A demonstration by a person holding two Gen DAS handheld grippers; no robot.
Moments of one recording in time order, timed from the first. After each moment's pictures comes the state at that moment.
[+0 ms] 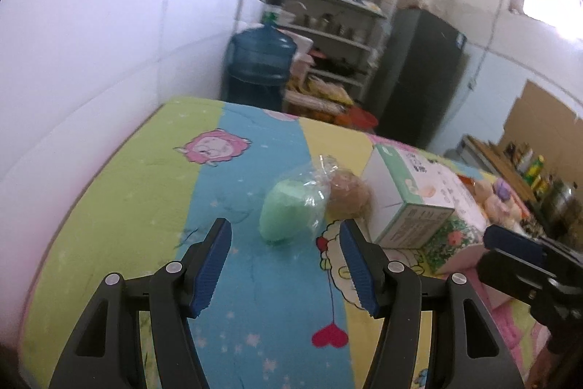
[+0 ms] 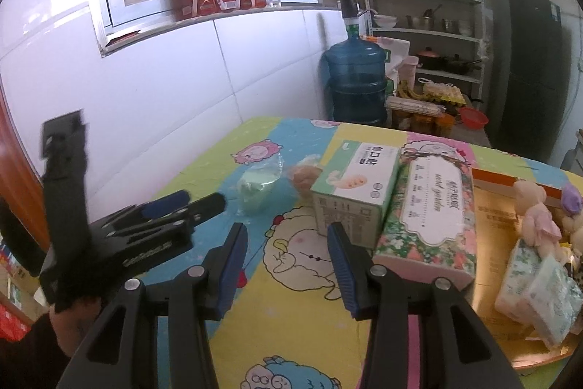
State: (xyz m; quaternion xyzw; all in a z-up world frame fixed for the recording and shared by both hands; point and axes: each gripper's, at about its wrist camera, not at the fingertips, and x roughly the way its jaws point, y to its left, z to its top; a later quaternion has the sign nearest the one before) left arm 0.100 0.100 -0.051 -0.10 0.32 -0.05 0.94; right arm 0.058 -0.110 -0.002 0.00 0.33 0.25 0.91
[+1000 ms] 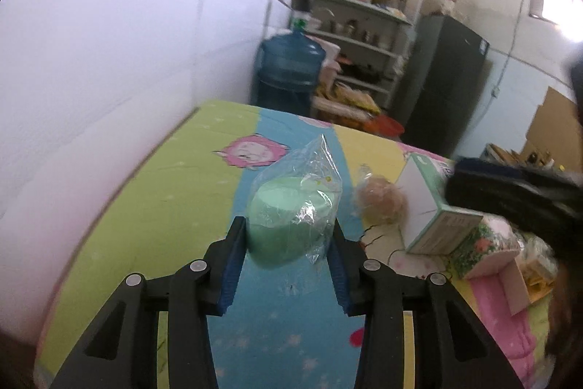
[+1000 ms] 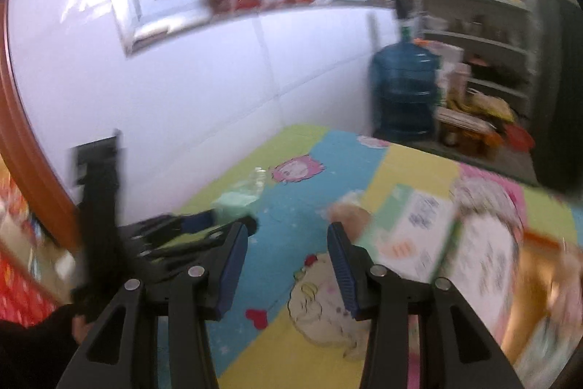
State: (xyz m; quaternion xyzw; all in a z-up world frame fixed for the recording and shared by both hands) left arm 0.083 0.121 -0.051 -0.11 0.31 0.01 0.95; right arm 0.127 -0.064 0.017 -0.07 0.35 0.35 0.87
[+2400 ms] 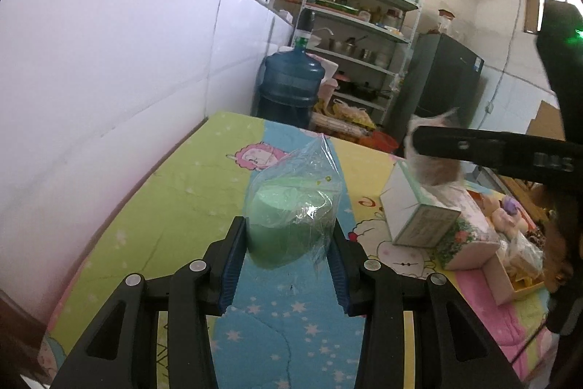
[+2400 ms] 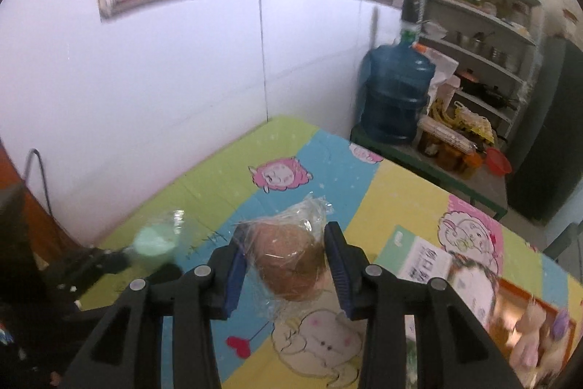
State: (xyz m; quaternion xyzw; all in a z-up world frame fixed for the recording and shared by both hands) left arm 0.040 0.123 -0.040 -0.12 0.28 0.01 0.95; right arm 0.123 -0.037 0.041 -0.11 0.34 0.29 0.89
